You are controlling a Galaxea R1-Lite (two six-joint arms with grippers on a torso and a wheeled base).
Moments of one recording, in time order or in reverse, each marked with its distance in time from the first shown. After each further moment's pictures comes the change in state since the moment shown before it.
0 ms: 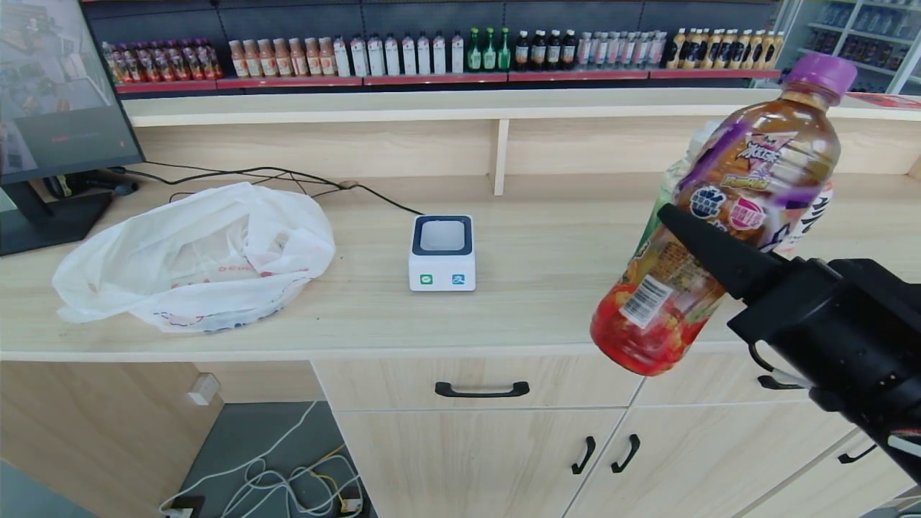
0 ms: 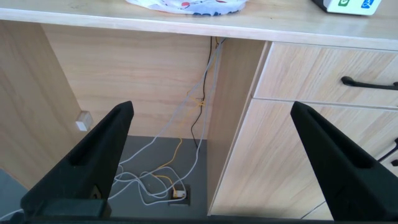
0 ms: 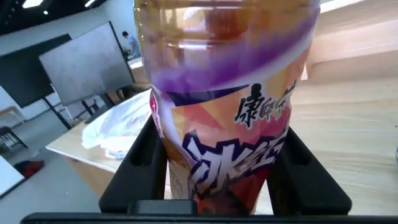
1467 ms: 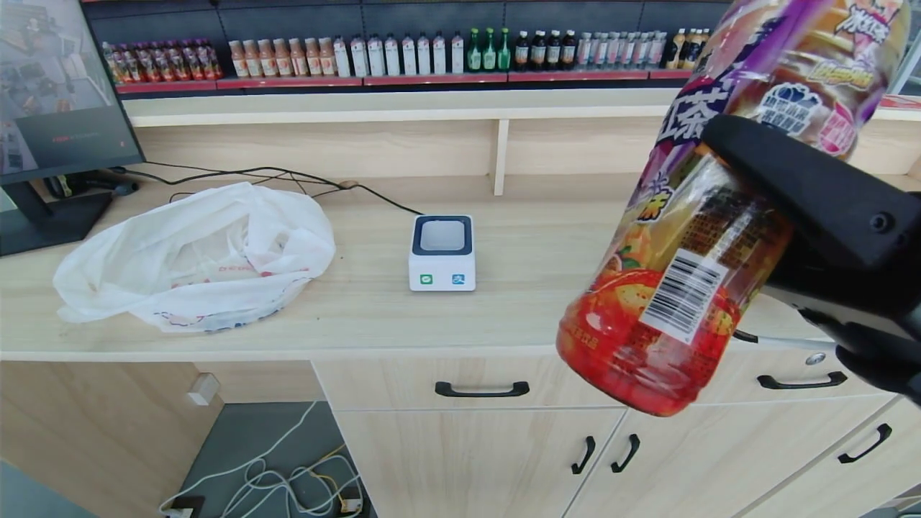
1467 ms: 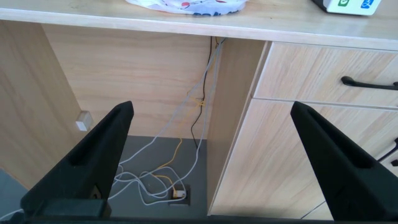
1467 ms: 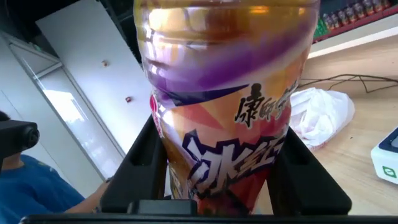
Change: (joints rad) left arm 0.000 0.000 0.000 0.000 0.000 0.000; right arm 0.001 0.011 -0.130 -0.090 0.535 0.389
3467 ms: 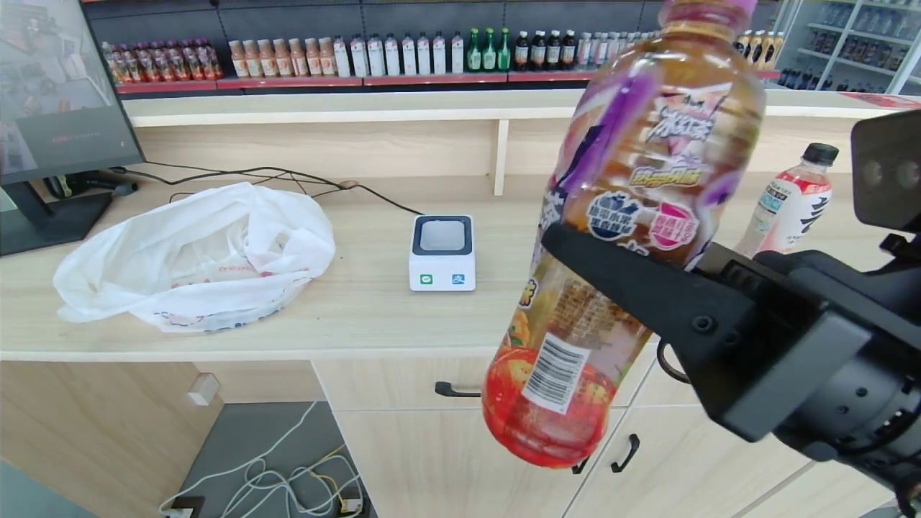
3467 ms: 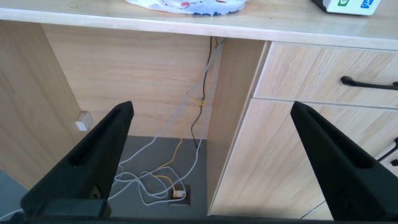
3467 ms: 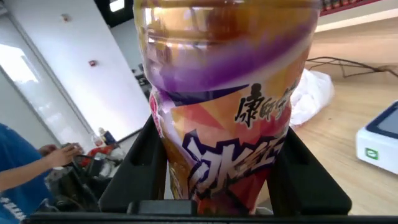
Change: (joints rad) left arm 0.000 0.000 0.000 0.000 0.000 0.000; right arm 0.209 0.036 -0.047 0.219 -0.224 -0.357
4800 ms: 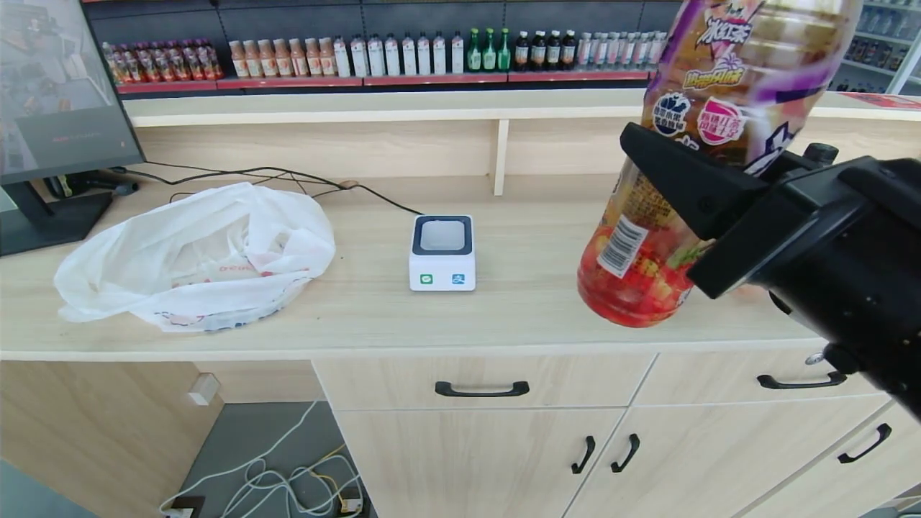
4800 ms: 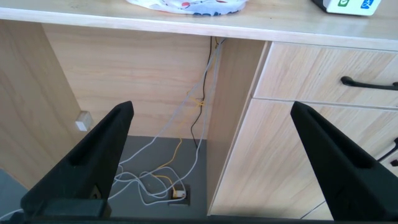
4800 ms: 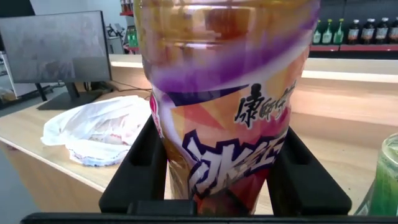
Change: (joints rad) left arm 0.000 0.000 0.000 0.000 0.000 -0.001; right arm 0.061 -0.070 -0.115 0.141 -0.596 -0.498
